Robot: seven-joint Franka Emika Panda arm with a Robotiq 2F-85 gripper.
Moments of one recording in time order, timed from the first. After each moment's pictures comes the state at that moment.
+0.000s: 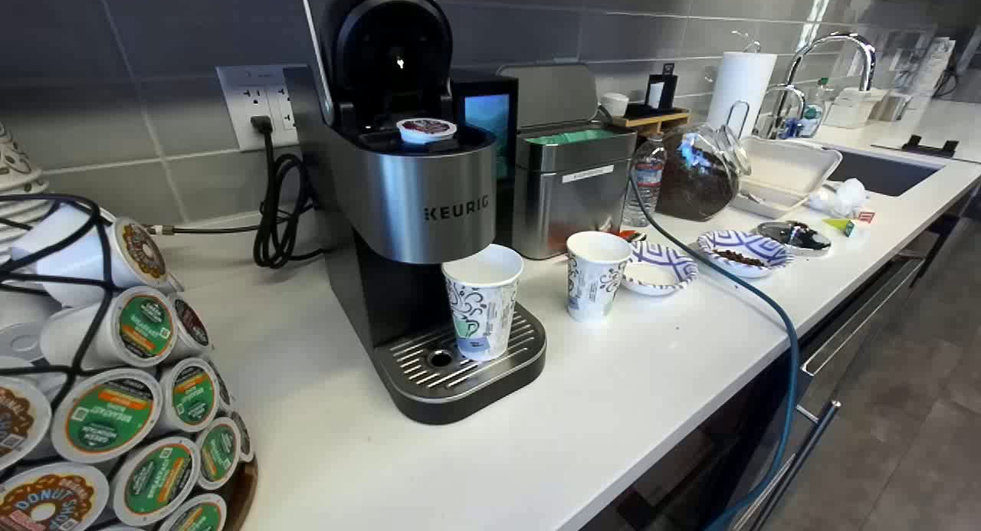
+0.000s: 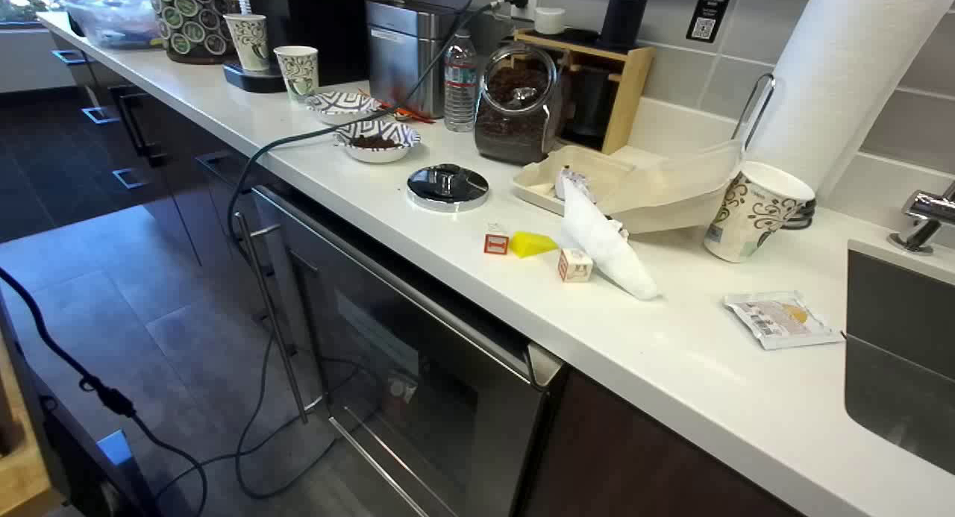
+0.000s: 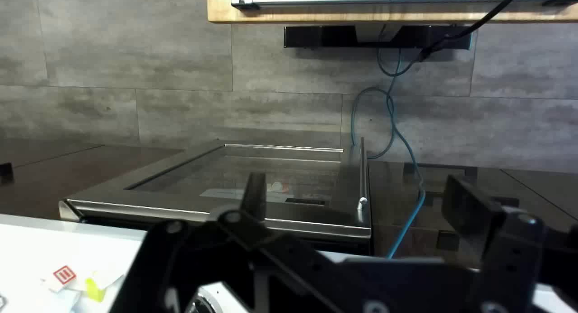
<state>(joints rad) -0.03 -0.89 0.09 -2.49 -0.16 1.48 0.01</state>
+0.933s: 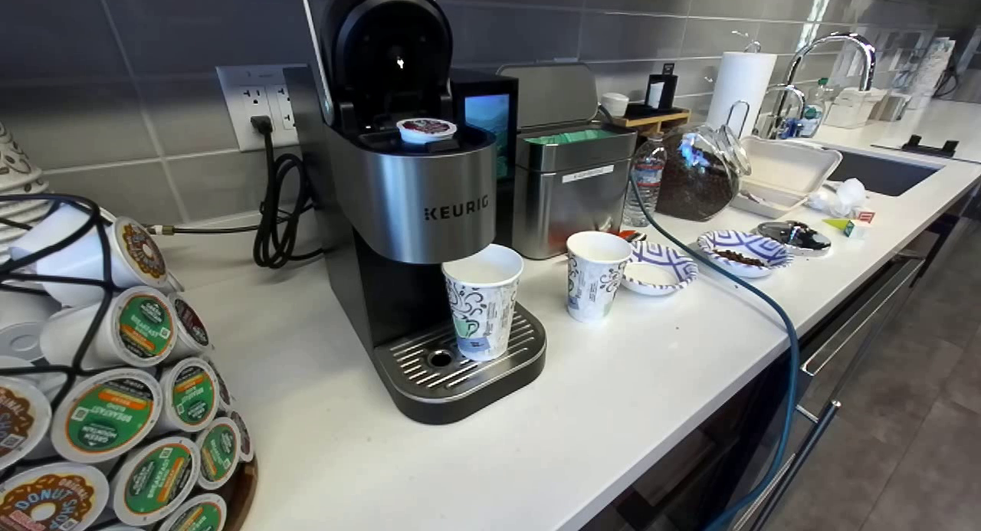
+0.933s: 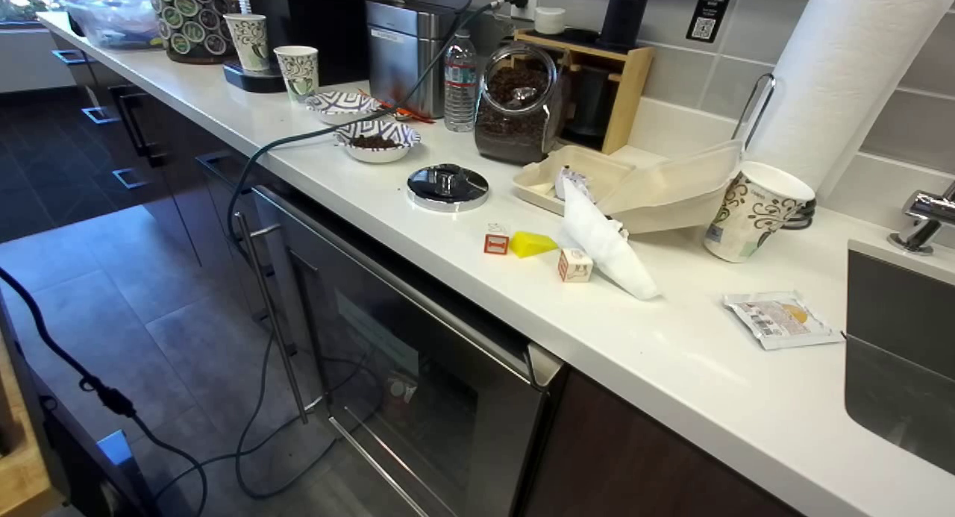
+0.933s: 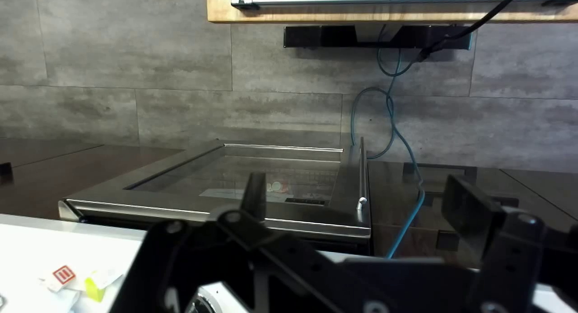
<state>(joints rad) -0.03 -0.89 0.09 -2.49 -0.16 1.48 0.01</state>
